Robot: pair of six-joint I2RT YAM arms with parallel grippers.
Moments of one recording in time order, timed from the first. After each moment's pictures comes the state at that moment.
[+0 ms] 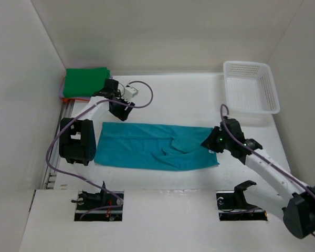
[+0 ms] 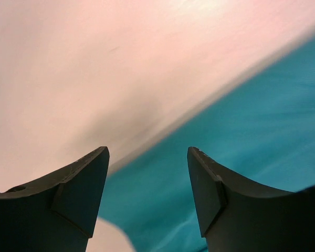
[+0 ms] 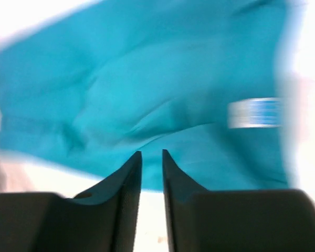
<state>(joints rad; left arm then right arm) -0.18 1.82 1.34 -0.57 0.21 0.51 0.43 1.02 0.61 -0.41 -0.12 0.82</state>
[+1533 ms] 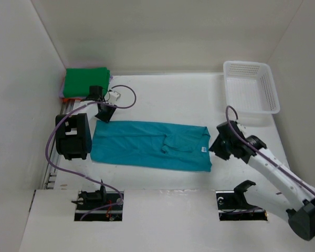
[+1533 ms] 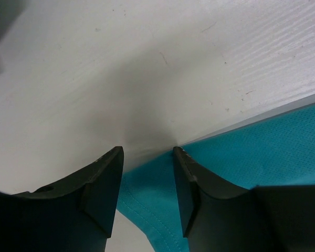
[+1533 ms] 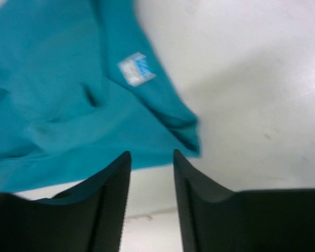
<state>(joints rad) 0.04 1.90 1.24 -0.40 0.10 0.55 0.51 0.88 0.69 -0.90 0.20 1.11</state>
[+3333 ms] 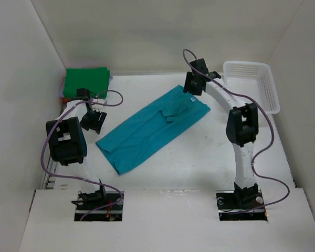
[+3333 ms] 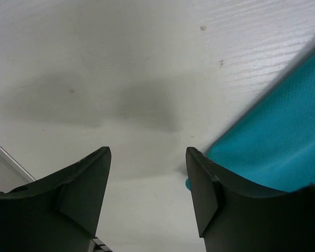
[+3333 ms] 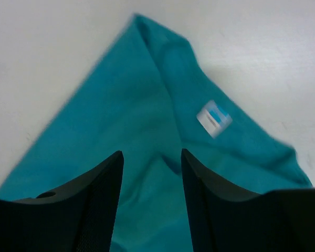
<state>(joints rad) 0.17 1.82 1.26 -0.75 0.04 0.47 0.34 2.31 2.15 -0.67 0.09 0.47</state>
